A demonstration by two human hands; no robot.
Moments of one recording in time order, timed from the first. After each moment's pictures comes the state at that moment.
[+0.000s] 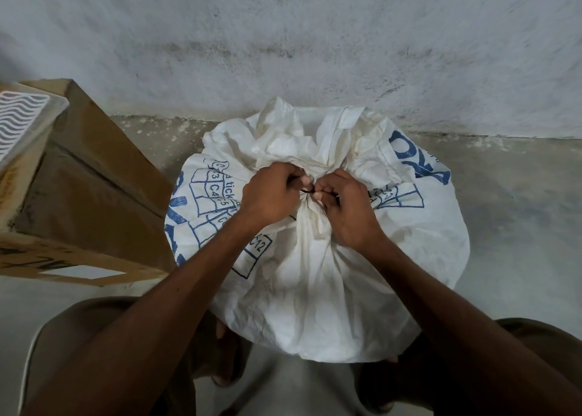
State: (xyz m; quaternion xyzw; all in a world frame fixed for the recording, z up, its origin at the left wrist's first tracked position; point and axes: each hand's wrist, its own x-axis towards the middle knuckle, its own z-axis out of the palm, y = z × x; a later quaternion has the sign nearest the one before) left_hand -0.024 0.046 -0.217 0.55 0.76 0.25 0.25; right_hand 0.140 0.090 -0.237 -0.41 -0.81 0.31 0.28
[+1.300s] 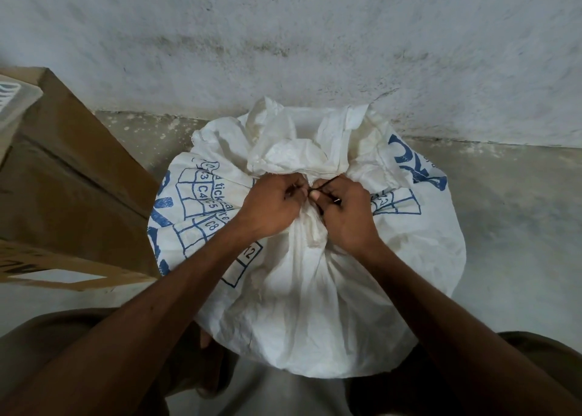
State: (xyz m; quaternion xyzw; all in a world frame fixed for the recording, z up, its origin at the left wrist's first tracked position) left_hand -0.013 0.042 -0.222 0.57 0.69 0.31 0.31; right_hand 0.139 0.091 -0.245 -0.45 -0.71 0.41 0.35
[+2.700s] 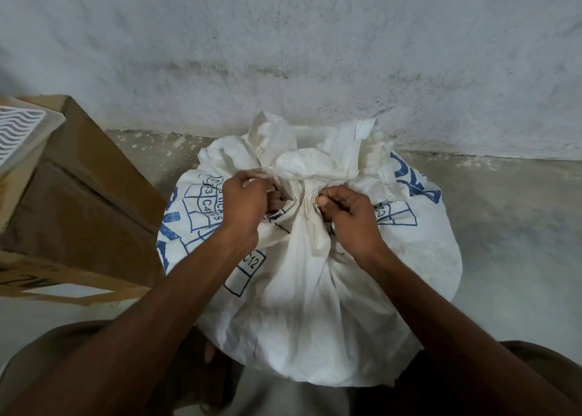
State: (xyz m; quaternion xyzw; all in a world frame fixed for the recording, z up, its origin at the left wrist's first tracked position) left_hand -0.020 0.038 -0.187 0.11 0.65 0.61 0.44; right_hand 0.144 0.099 -0.235 -0.47 -0.62 0.53 0.34
